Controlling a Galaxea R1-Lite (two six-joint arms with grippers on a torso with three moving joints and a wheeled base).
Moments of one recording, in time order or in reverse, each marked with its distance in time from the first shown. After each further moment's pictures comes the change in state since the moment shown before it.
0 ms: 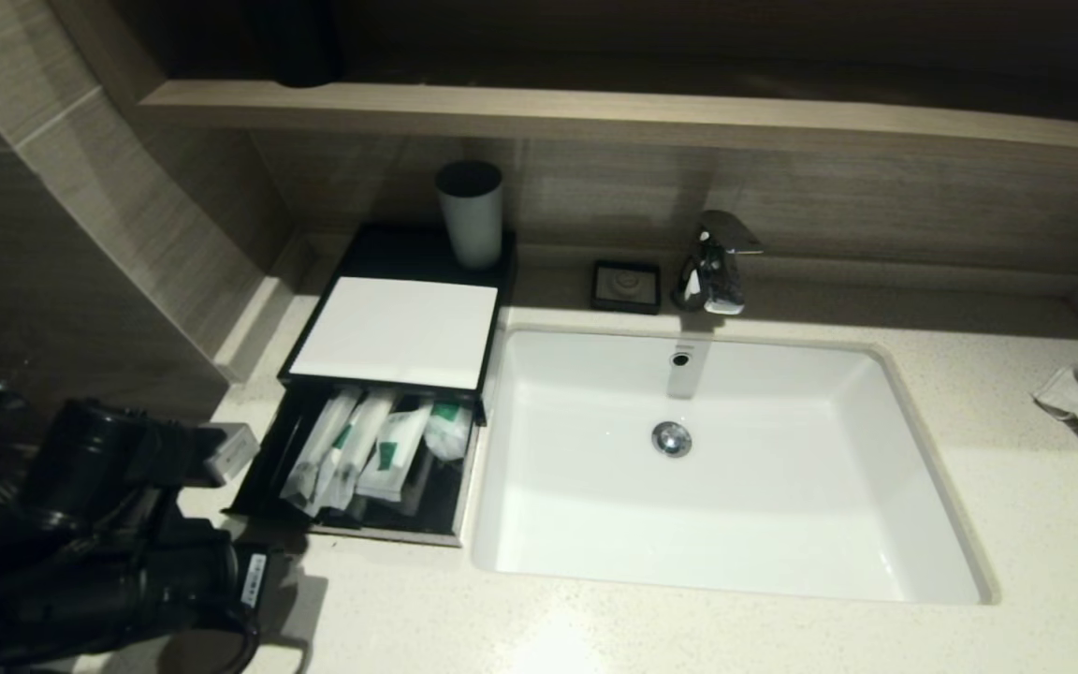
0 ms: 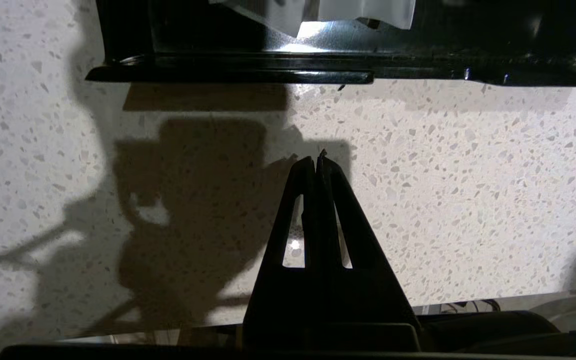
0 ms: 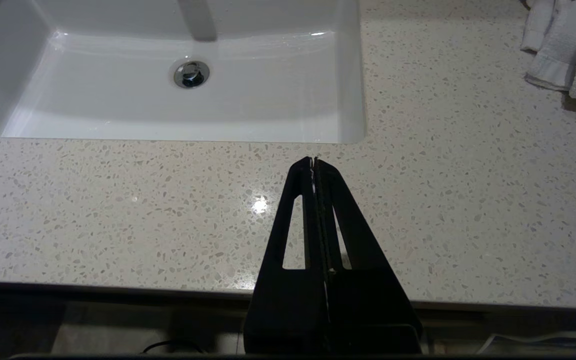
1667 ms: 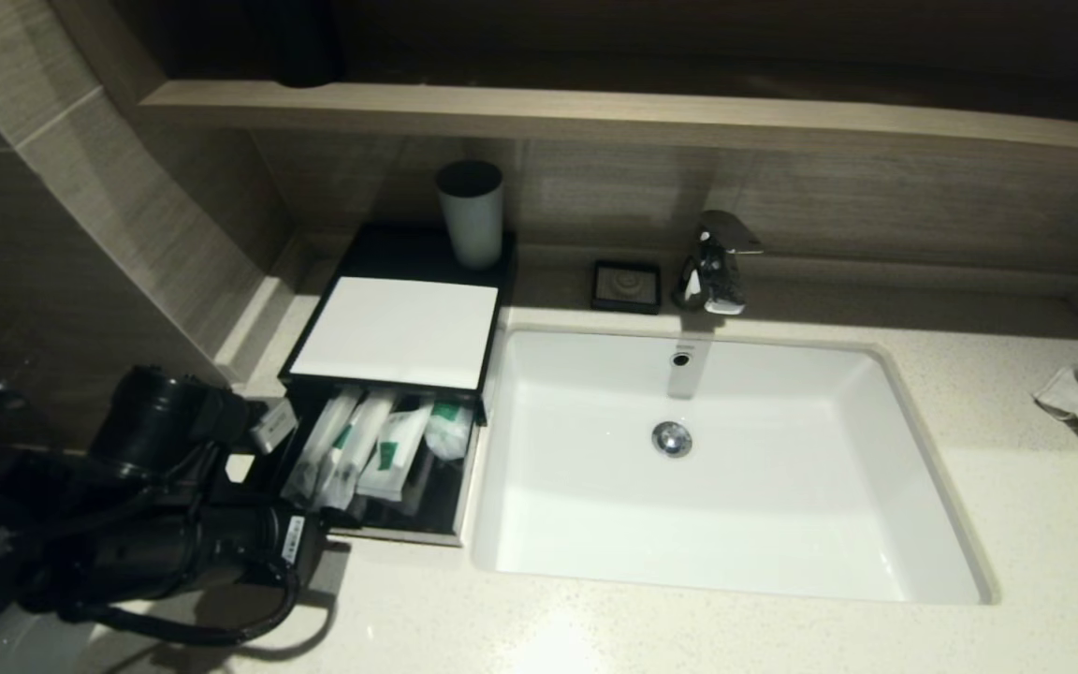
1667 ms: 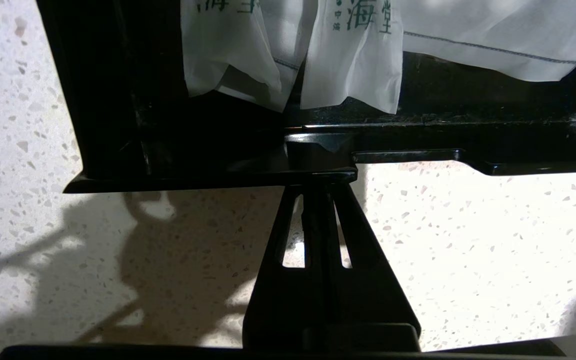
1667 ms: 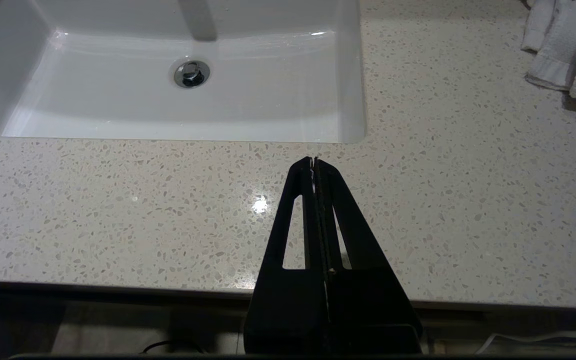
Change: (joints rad) left arm -0.002 0.119 -0.102 -0.012 0.005 0.019; right arm 0.000 0.000 0.000 0.000 0.000 0.000
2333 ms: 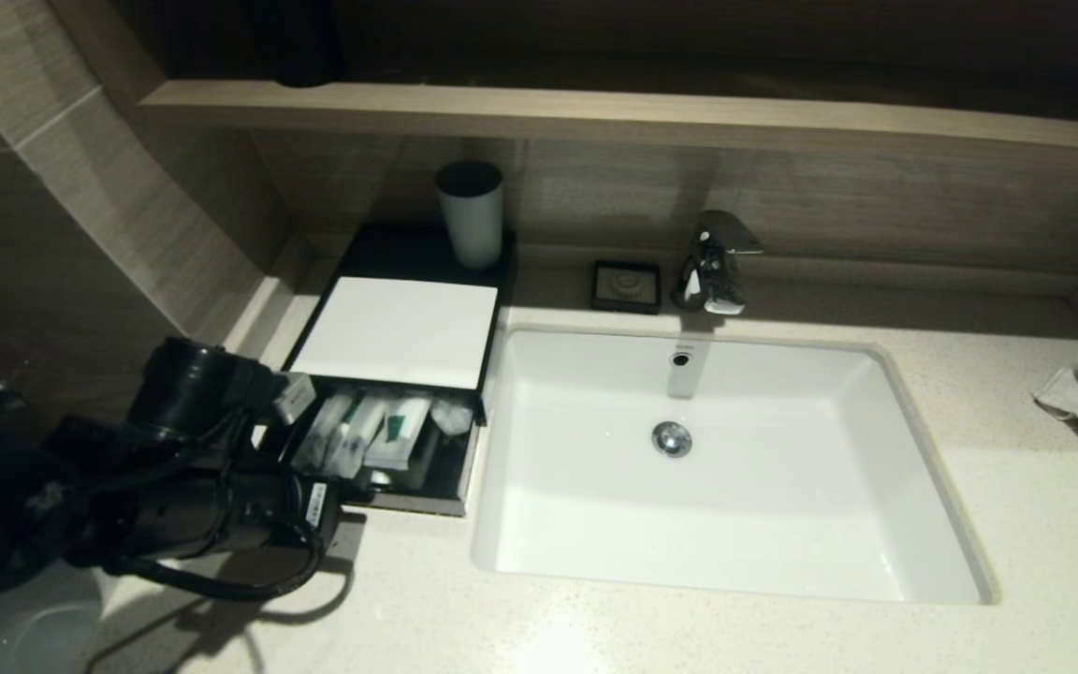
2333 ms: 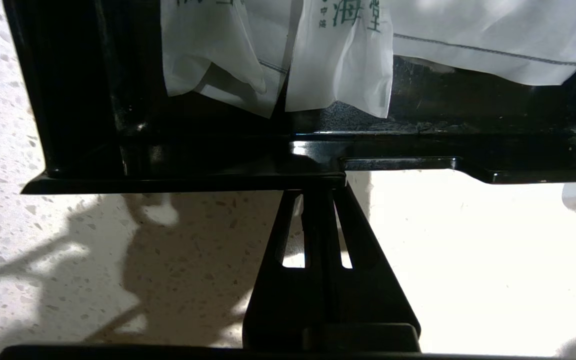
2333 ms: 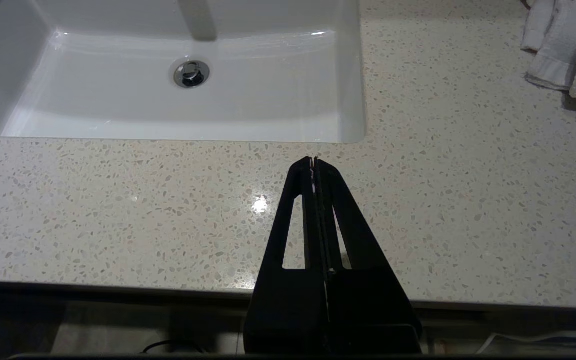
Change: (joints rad) left arm 0.000 0.064 -0.090 -0.002 0.010 0.002; right arm 0.000 0.000 0.000 0.000 0.000 0.000
